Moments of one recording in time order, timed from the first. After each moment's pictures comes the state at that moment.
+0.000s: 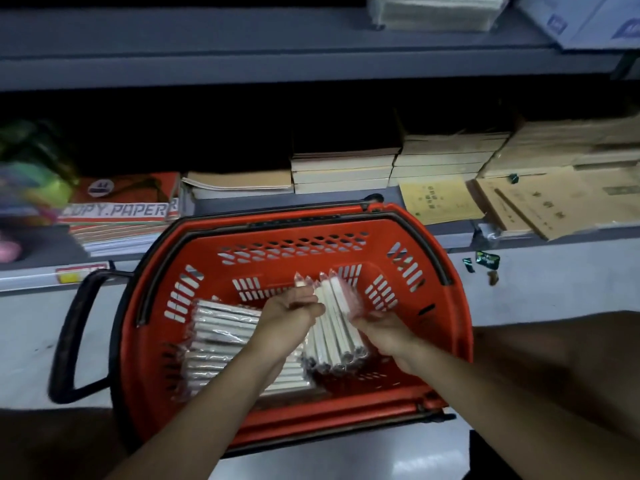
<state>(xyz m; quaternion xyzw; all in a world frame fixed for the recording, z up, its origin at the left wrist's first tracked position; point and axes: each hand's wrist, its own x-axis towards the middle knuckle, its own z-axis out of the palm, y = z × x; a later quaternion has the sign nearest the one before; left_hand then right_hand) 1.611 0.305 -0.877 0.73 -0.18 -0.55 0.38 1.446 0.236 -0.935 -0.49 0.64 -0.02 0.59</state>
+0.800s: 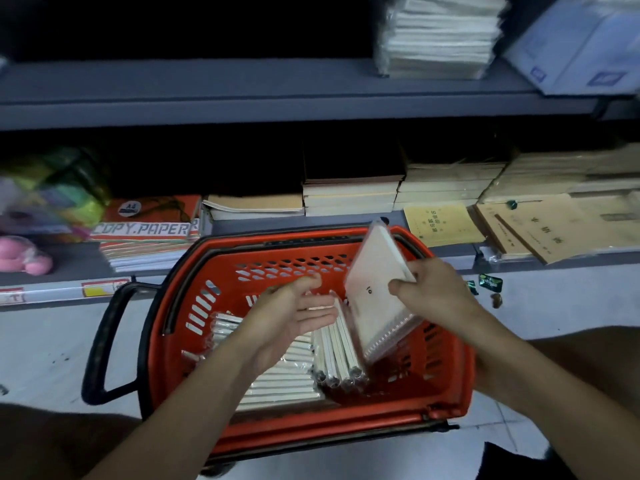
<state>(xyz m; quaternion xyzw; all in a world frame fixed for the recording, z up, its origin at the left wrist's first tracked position) 1.637 0.305 -0.818 0.58 -0.12 -0.65 0.48 1.440 0.197 -0.803 -0.73 0.60 -0.04 0.32</state>
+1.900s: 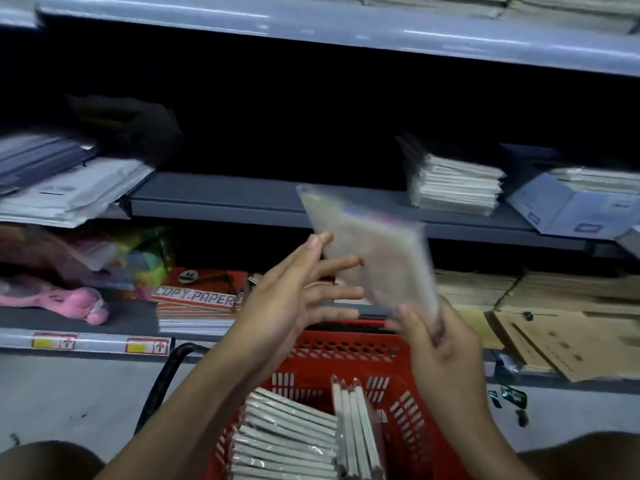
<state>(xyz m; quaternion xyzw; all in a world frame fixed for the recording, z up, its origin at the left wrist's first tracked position) 1.680 0.333 -0.666 0.47 -0.35 -0.48 0.65 1.501 0.275 -0.714 -0.66 0.43 -0.47 0.39</state>
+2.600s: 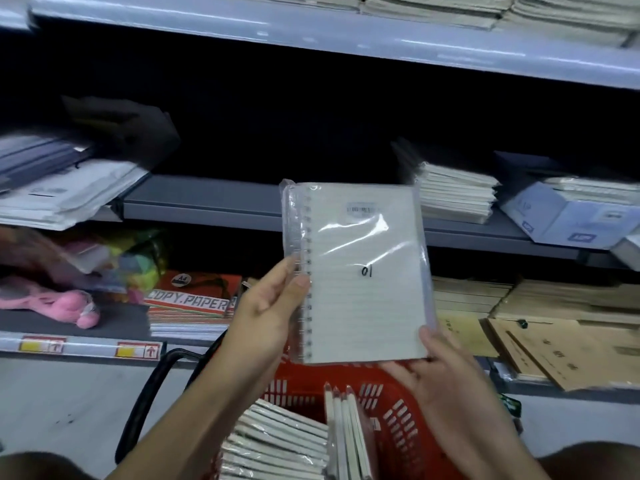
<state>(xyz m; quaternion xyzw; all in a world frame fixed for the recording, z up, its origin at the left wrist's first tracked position) 1.682 0.336 -0.685 0.49 -0.34 -0.45 0.67 1.474 0.267 -0.705 -0.33 0.33 -0.38 0.80</state>
